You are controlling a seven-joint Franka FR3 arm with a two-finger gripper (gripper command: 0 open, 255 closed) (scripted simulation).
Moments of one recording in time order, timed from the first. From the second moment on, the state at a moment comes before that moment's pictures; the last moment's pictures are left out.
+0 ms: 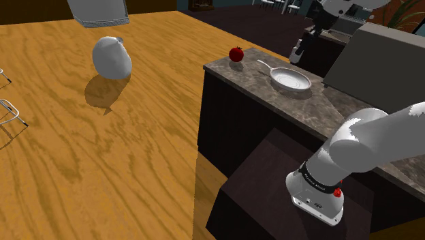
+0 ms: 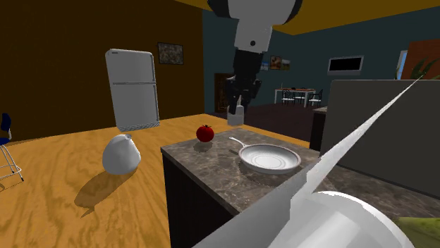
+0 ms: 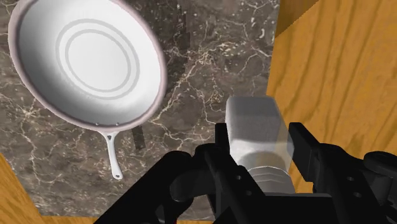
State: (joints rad) arm -0.13 -0.58 -0.59 -2.28 -0.18 1.95 -0.60
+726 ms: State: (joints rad) arm -0.33 -0.96 -0.56 -2.46 -0.30 1.74 -0.68
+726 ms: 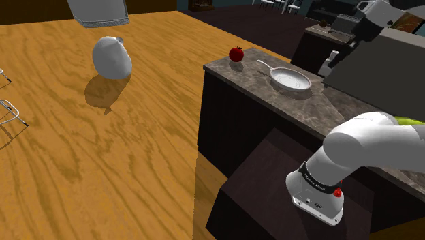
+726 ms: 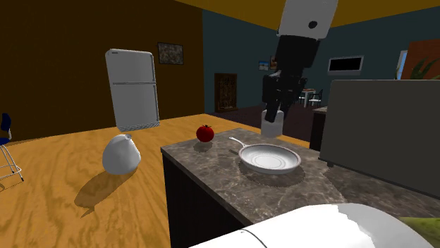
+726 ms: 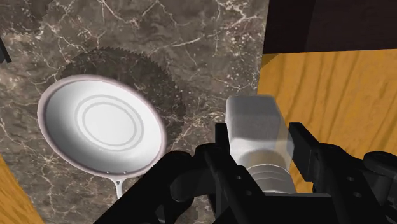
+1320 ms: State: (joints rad) arm -0.51 -1.22 -0.60 -2.52 -0.40 1.54 -0.83
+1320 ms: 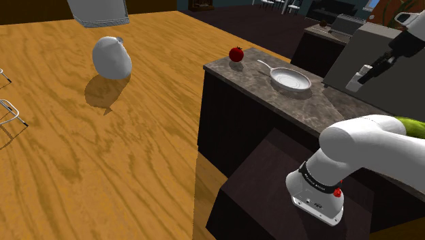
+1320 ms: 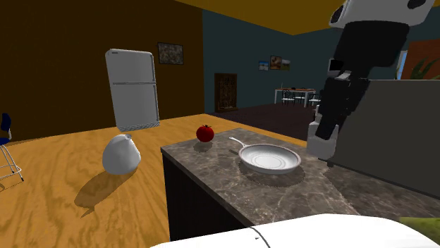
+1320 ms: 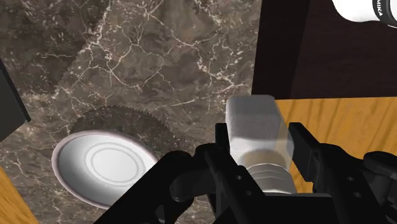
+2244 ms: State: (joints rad) arm -0.70 -1.44 -0.72 -2.45 -0.57 1.27 -1.09
